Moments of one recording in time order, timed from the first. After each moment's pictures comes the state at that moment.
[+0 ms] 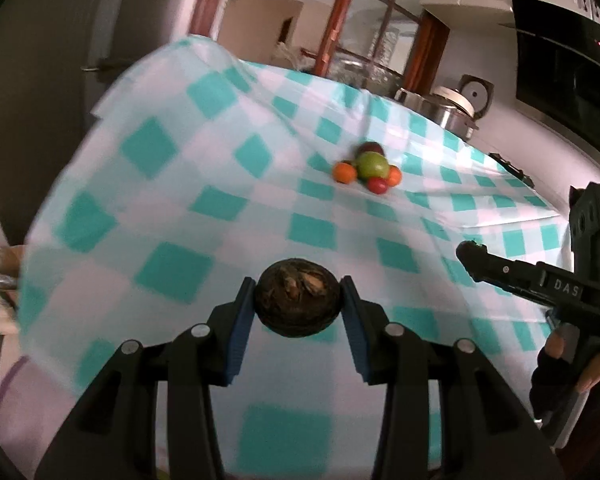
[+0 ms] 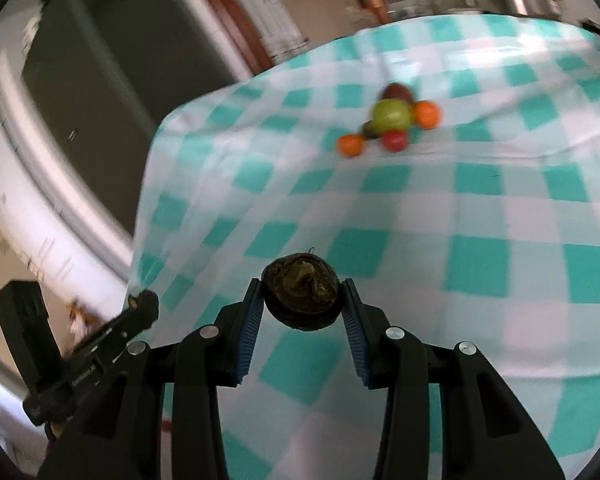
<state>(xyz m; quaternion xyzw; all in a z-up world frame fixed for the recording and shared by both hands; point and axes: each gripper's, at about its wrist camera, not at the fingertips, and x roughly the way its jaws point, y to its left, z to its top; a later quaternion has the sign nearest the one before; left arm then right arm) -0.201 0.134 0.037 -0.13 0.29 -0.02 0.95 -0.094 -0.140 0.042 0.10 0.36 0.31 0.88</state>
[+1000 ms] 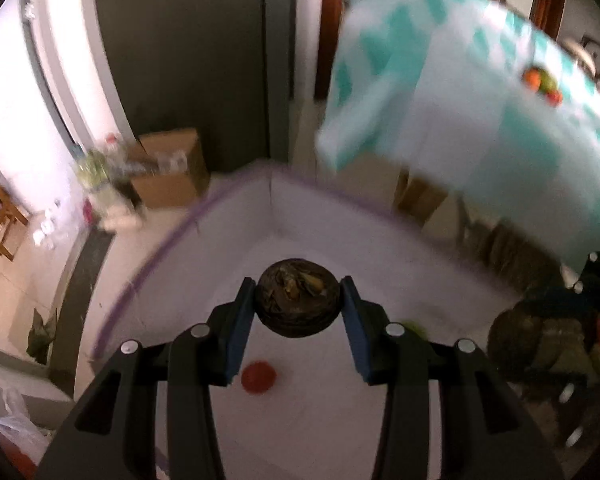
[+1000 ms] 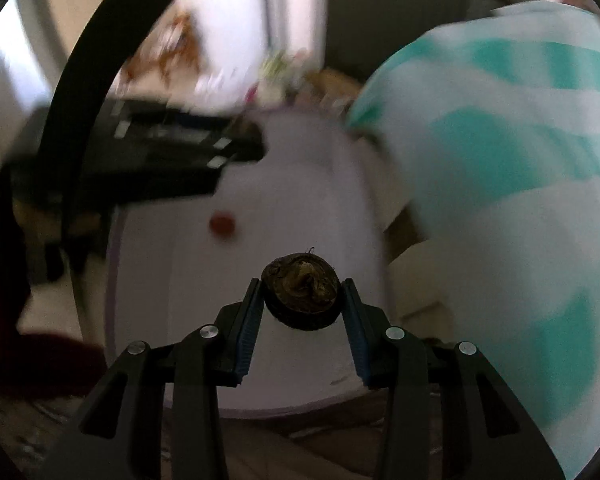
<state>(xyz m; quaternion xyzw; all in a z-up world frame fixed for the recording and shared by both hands) -0.336 0.313 -0.095 -0.11 0.46 0.16 0.86 -0.287 0.146 -0.089 -0.37 0.40 0.51 0.66</state>
